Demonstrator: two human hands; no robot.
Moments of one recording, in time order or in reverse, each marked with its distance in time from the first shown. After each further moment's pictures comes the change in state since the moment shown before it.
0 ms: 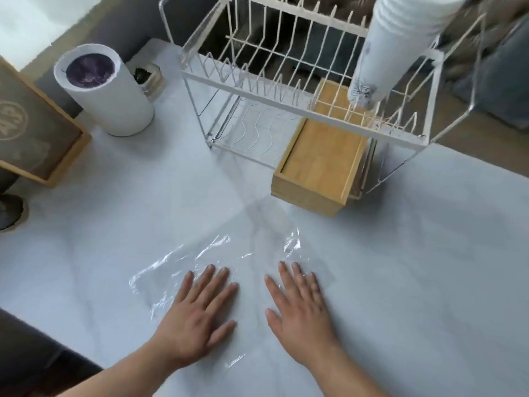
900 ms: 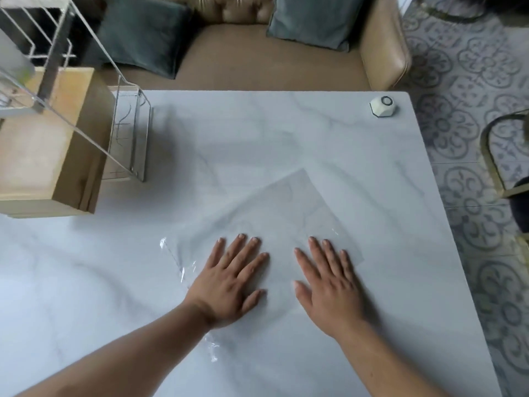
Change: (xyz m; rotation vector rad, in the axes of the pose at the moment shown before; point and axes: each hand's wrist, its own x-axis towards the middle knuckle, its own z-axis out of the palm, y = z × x) left_hand 0.214 0.363 0.062 0.077 -0.157 0.500; right_hand -0.266 0.316 0.036 0.029 0.185 0.557
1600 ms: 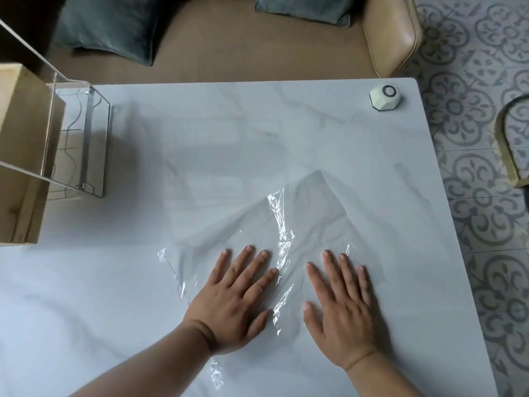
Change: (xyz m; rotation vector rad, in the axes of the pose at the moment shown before) left_hand 0.056 0.033 0.006 0.015 0.065 0.065; right_hand 0.007 0.056 0.009 0.055 0.073 0.047
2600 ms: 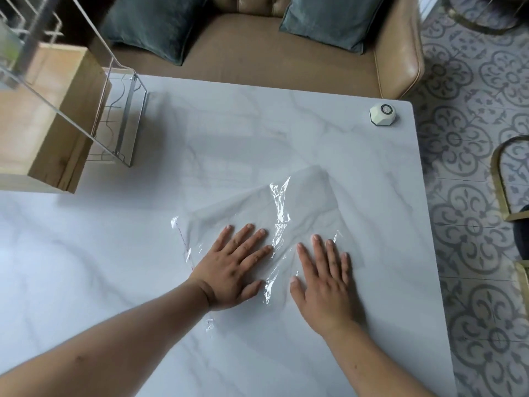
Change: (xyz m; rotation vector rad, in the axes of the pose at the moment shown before) left_hand -0.003 0.008 -0.012 -0.045 0.032 -0.033; right_hand 0.004 -0.011 -0.021 -0.009 -0.090 0.031
